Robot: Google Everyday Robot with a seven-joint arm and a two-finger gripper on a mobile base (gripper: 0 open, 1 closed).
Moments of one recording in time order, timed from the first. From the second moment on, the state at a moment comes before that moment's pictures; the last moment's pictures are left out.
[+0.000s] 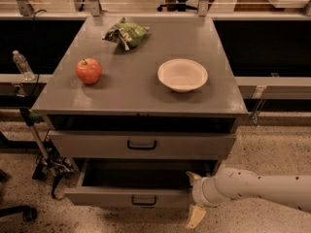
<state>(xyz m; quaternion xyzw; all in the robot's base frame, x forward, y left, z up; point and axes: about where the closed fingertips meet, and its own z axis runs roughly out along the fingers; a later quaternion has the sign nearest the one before) 0.443 -0.118 0.426 -0.65 0.71 0.11 0.23</state>
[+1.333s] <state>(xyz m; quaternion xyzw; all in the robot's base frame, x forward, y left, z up) 0.451 -0.128 0.411 -0.64 0.73 0.11 0.22</state>
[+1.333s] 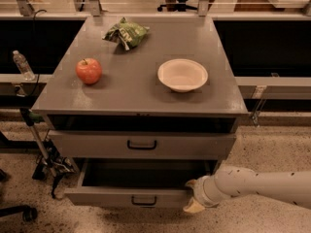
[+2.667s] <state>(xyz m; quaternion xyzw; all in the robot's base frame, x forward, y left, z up) 0.414 -0.122 0.398 -0.65 0.71 0.13 0.22</state>
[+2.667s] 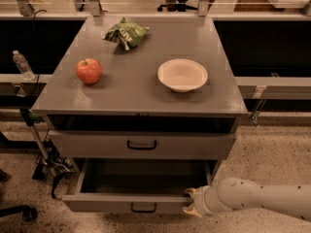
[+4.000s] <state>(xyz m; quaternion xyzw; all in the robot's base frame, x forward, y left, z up) 0.387 -0.121 0.405 -0.64 0.72 0.13 0.23</state>
